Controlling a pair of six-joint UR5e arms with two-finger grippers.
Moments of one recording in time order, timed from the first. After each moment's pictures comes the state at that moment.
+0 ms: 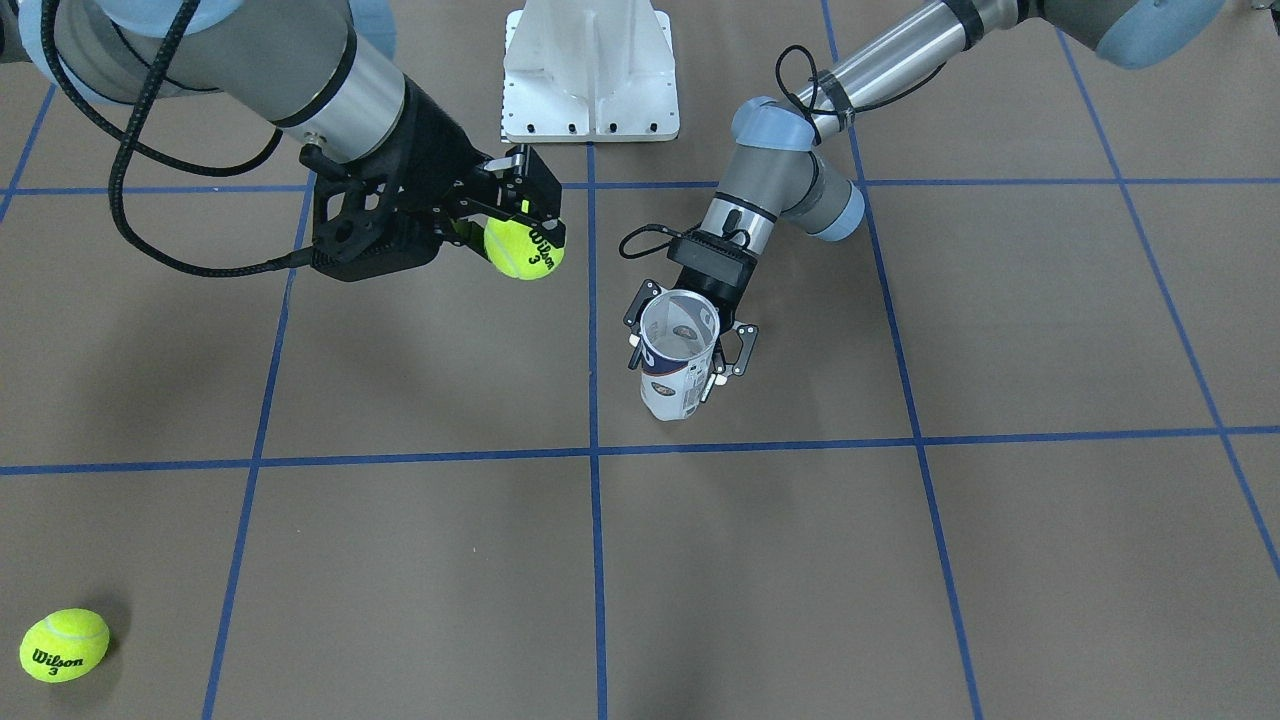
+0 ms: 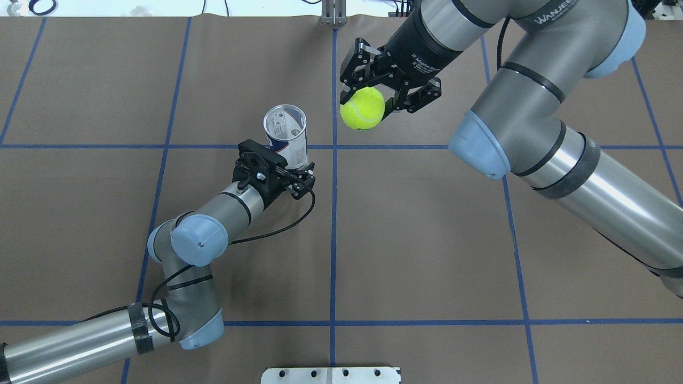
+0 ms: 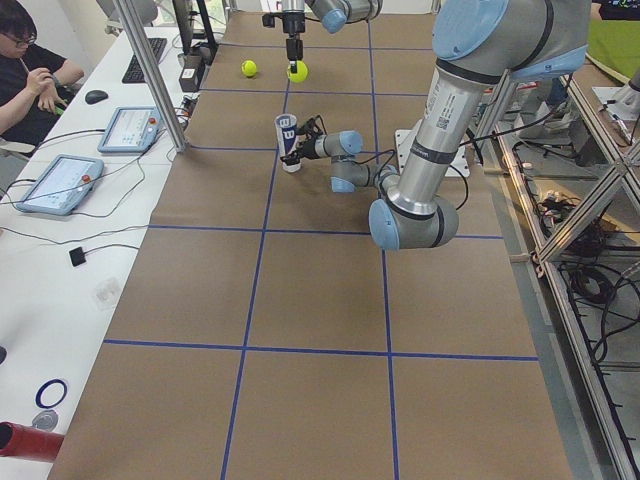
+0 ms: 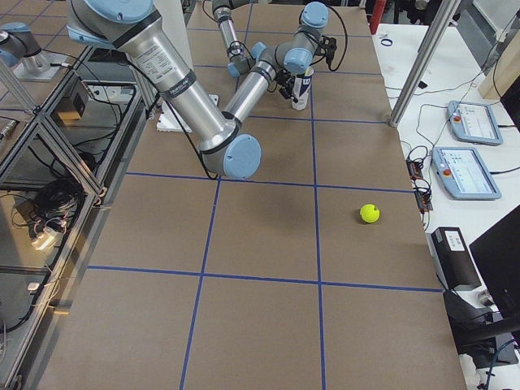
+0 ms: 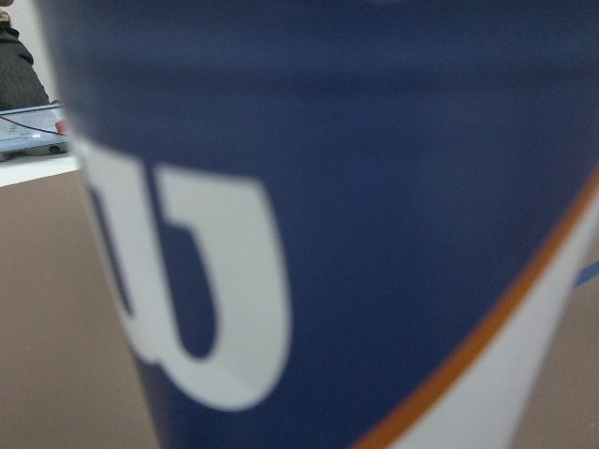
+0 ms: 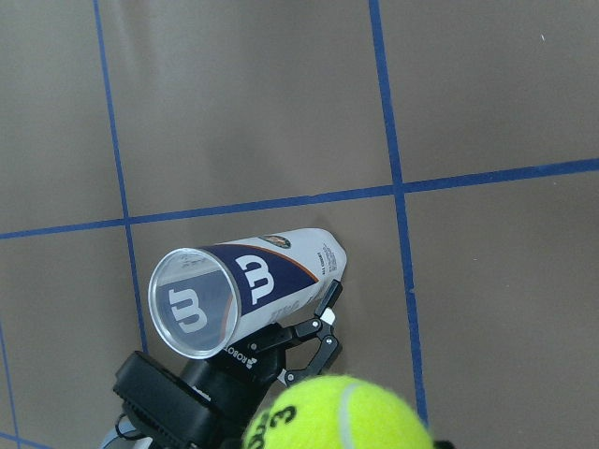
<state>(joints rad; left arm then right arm) -0.39 -2.14 -1.31 -2.76 -1.10 -0.68 0.86 -0.81 1.73 -1.37 2.41 1.35</state>
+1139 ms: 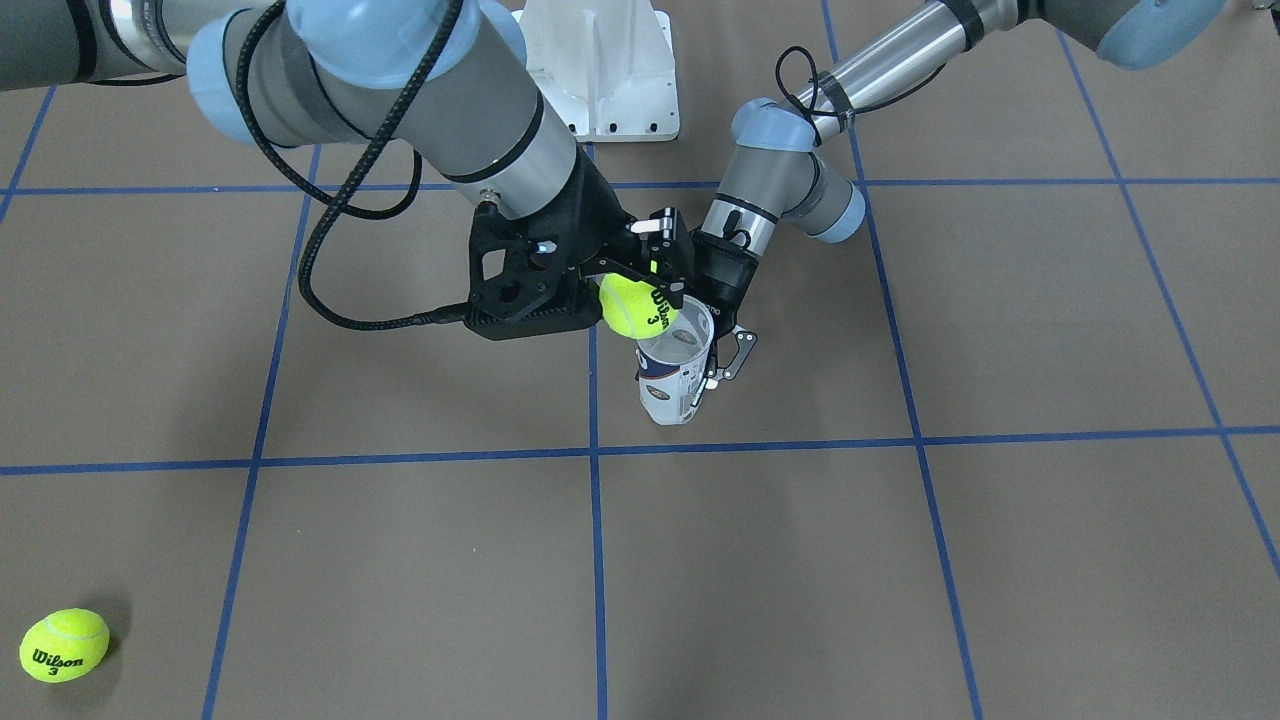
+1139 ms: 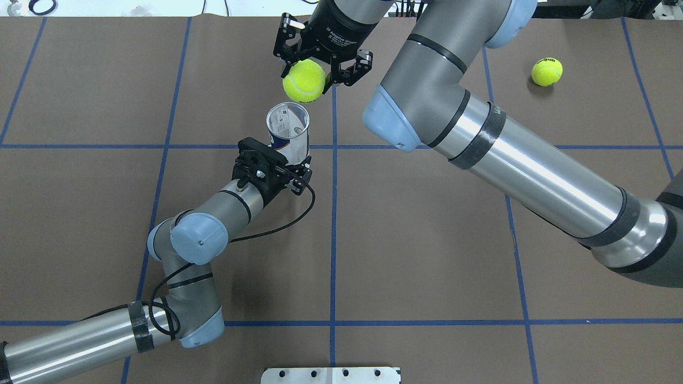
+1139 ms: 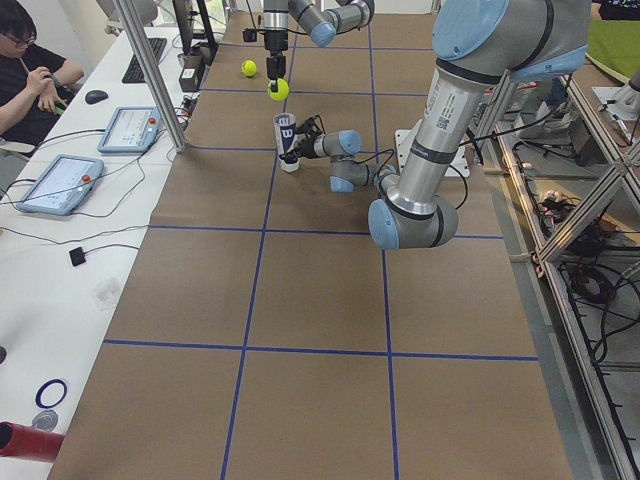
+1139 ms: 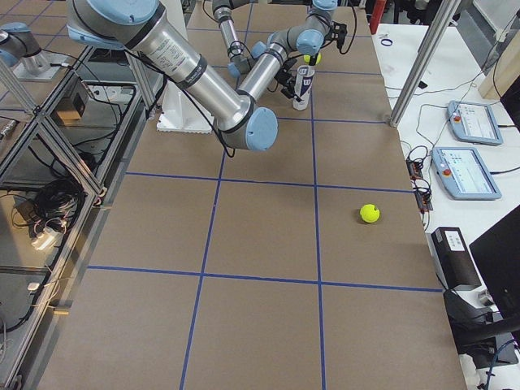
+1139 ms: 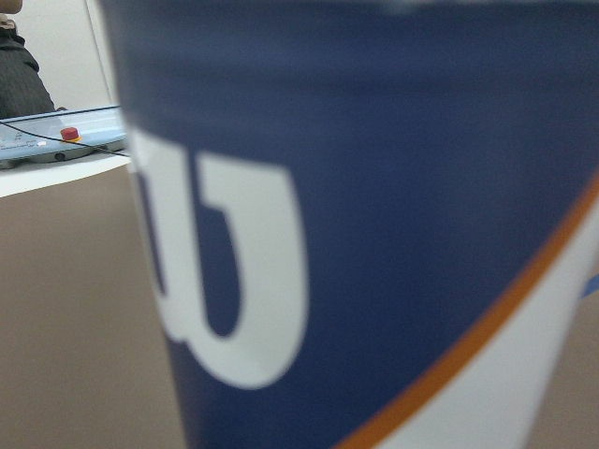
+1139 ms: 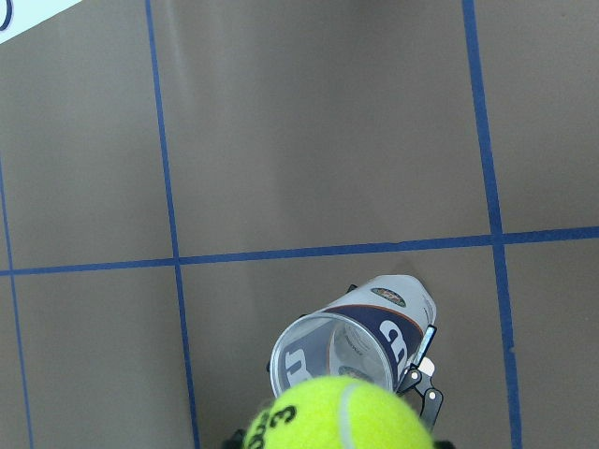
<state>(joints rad) -0.40 -2.14 -1.31 -2.76 -1.10 -0.66 0.81 -0.57 1.45 -1.37 2.28 1.35</state>
